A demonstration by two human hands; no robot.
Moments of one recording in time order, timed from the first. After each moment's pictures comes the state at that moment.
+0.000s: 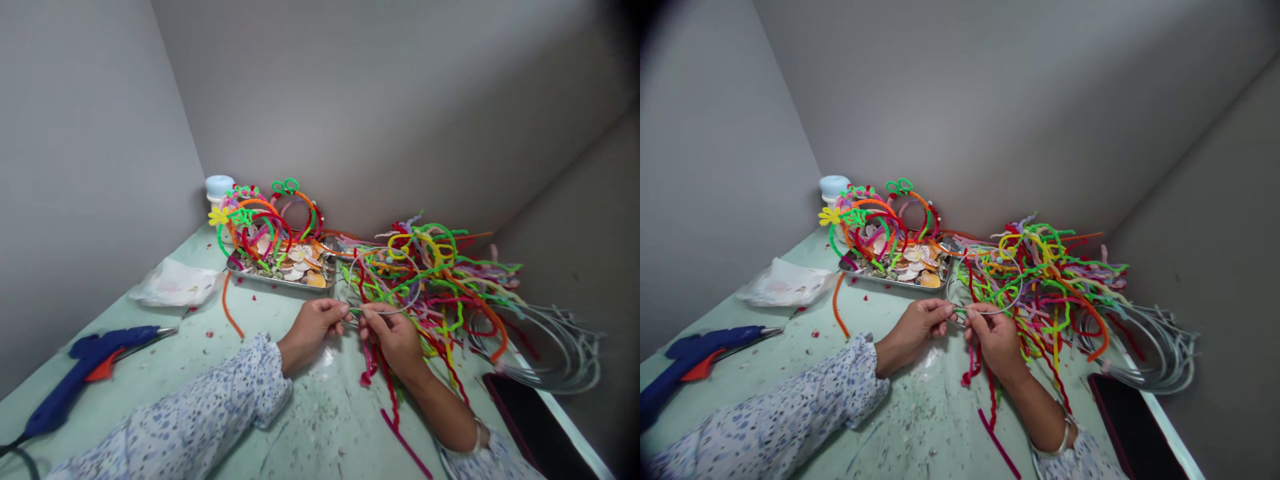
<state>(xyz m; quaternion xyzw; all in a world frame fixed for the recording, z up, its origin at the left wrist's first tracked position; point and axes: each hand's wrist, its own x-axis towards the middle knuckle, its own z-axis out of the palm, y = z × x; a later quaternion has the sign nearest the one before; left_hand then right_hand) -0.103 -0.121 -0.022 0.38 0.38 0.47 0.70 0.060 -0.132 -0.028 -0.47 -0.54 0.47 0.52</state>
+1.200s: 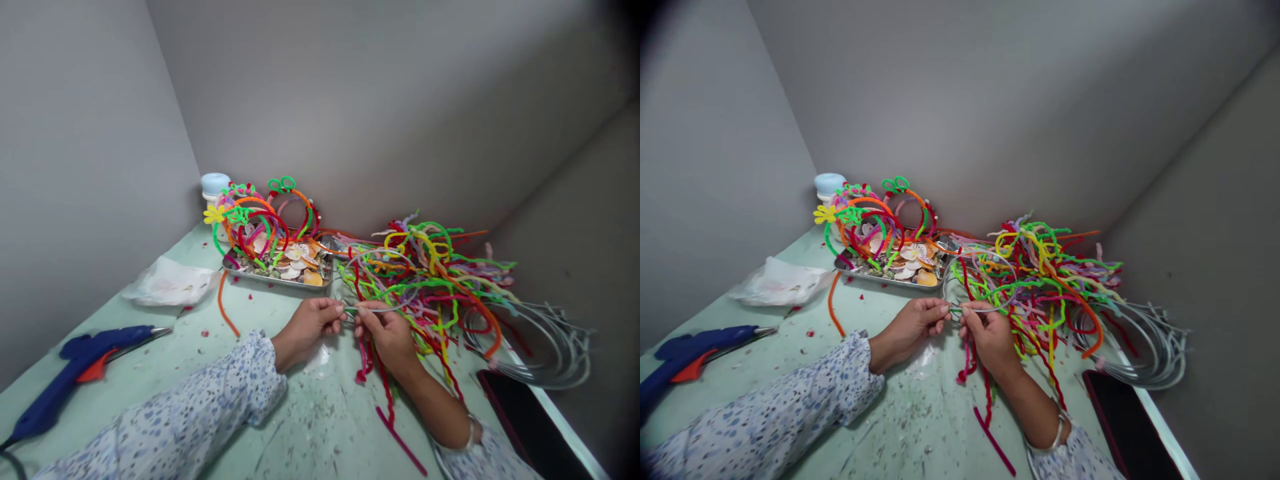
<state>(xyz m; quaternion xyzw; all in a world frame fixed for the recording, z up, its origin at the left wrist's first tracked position) -0.105 -0.118 -0.022 0.38 0.35 0.44 0.73 0.059 -0.132 -0.030 -0.47 -0.55 0.46 0.52</state>
